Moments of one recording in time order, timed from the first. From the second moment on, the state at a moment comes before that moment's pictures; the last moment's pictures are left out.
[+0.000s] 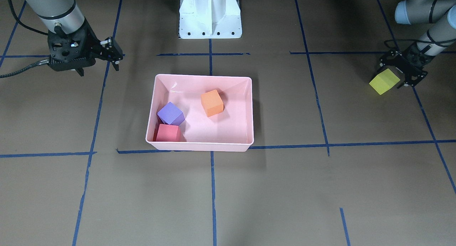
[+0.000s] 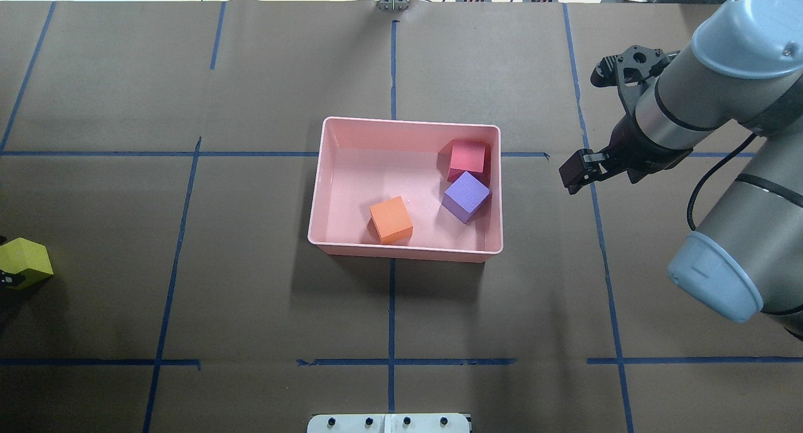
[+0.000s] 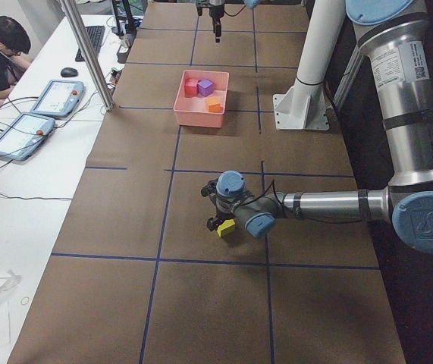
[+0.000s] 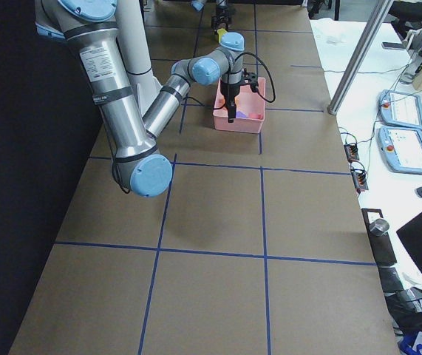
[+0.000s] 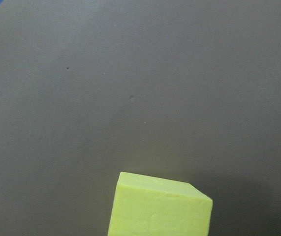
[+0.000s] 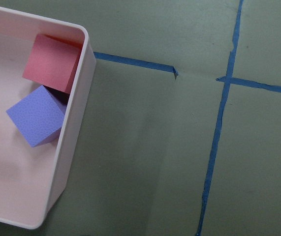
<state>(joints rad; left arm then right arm) -0.97 -1.32 -1.62 -2.42 -2.25 0.03 0.82 -1.21 2.13 -1.90 2.08 0.75</state>
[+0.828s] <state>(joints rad) -0.95 -1.36 -1.58 -2.40 -2.25 0.02 0.82 -1.22 2.12 -1.90 2.08 0.70</state>
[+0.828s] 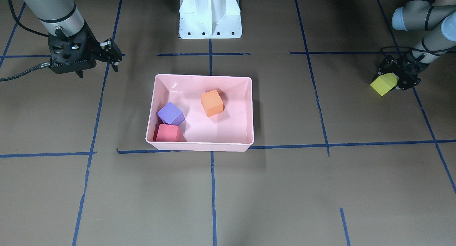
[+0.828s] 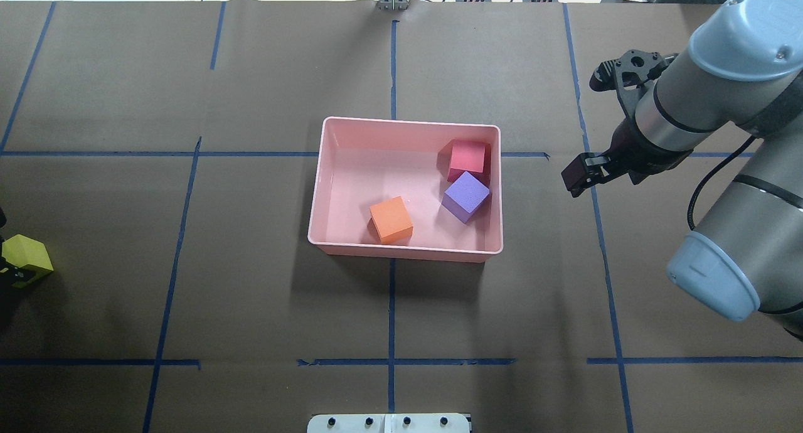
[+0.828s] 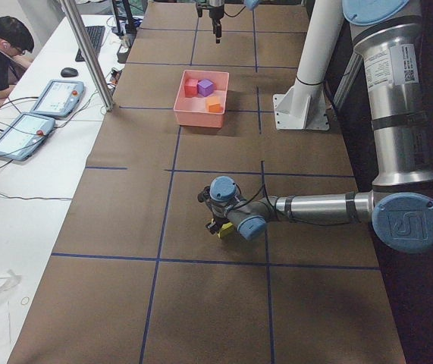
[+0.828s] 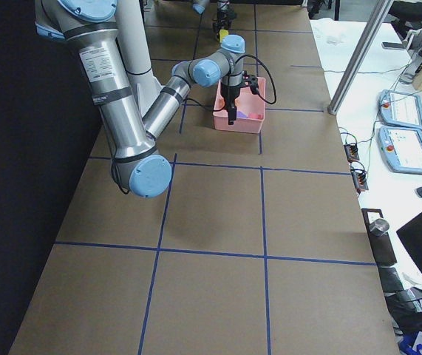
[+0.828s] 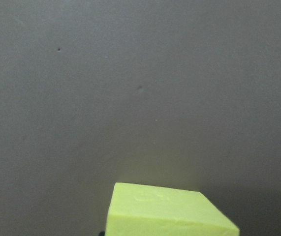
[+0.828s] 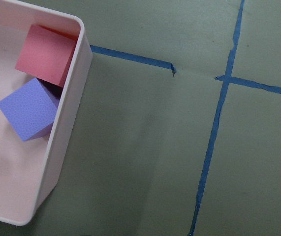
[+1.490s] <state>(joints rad) -1.05 -1.52 -1.83 -1.95 -2.25 0.00 0.93 -1.24 2.11 -1.91 2.14 0.52</state>
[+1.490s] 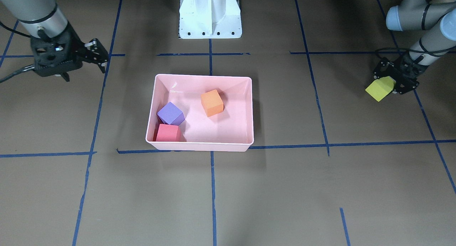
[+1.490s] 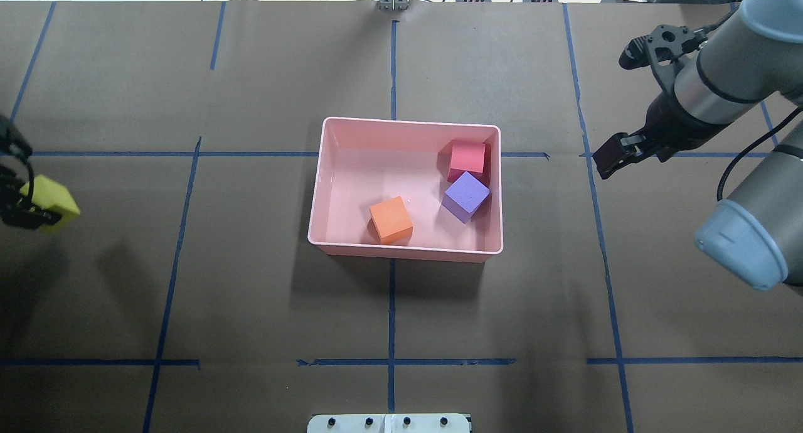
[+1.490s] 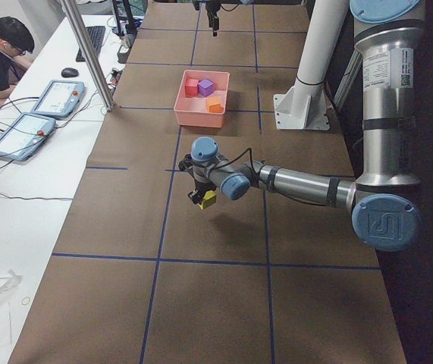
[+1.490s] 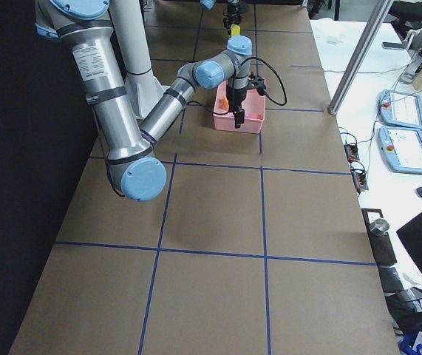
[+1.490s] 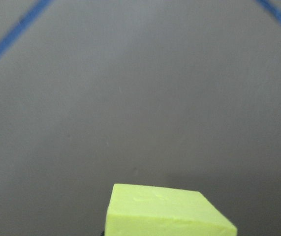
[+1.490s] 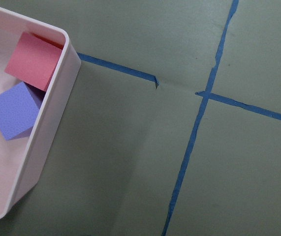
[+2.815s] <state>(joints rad) -0.74 -2.48 -1.56 -1.37 -2.10 -0.99 1.43 -1.65 2.05 -1.90 2.27 -0.34</state>
